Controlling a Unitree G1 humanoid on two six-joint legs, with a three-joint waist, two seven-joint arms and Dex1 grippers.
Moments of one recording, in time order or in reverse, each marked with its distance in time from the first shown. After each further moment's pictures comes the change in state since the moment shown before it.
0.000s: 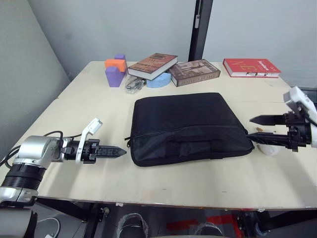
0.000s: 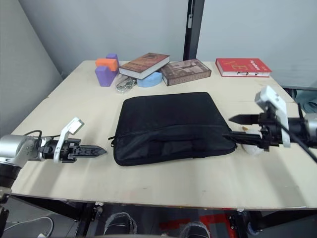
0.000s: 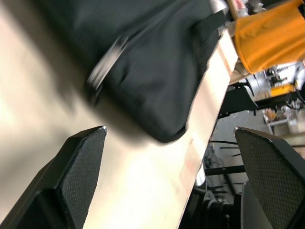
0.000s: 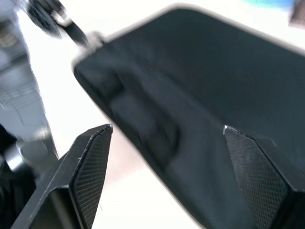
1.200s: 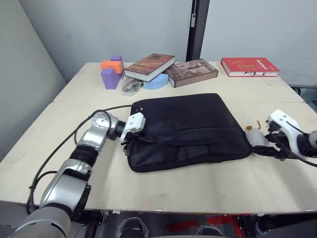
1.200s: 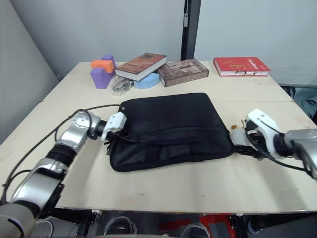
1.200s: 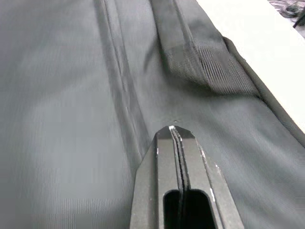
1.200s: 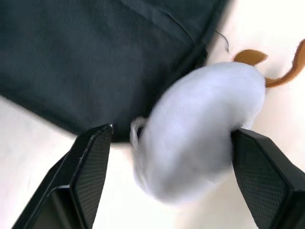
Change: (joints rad) left arm -0.291 -0.307 -0.198 0.347 0.447 -1.275 -0.211; right arm 0.020 0.028 0.136 0.073 -0.299 0.086 -0.123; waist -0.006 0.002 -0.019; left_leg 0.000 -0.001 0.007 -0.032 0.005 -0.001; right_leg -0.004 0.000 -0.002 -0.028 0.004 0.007
